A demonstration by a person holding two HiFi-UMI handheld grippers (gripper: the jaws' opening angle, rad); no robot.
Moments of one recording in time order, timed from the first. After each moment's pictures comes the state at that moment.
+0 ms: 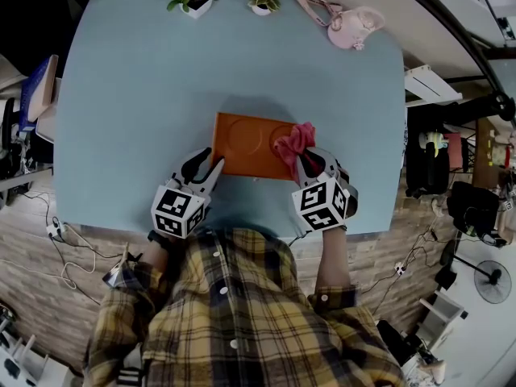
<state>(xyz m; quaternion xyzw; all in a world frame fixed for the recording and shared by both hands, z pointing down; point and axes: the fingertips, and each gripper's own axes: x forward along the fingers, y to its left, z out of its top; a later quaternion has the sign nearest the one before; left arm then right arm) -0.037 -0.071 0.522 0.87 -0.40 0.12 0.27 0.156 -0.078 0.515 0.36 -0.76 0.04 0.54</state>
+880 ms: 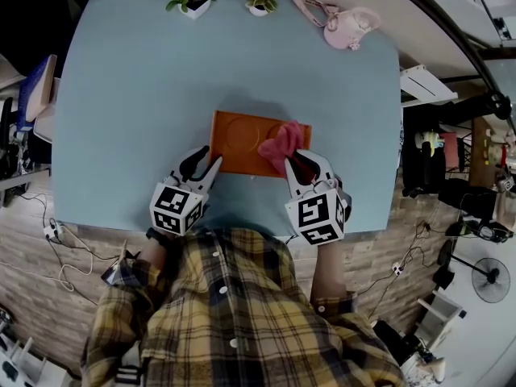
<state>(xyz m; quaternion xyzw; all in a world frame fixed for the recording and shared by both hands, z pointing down) -0.037 -0.069 0.521 0.87 -0.40 0.12 0.27 0.117 -0.067 0.463 0.38 -0.80 0.05 0.47</state>
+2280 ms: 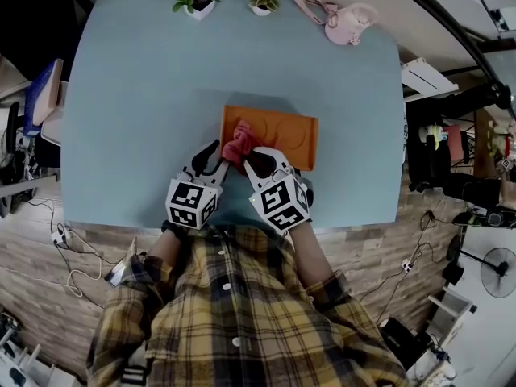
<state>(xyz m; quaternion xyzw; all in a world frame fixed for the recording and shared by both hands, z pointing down) -0.038 -0.067 0.521 0.87 -0.42 0.10 0.25 0.009 -0.045 0.515 0.32 -0.86 0.08 0.40</state>
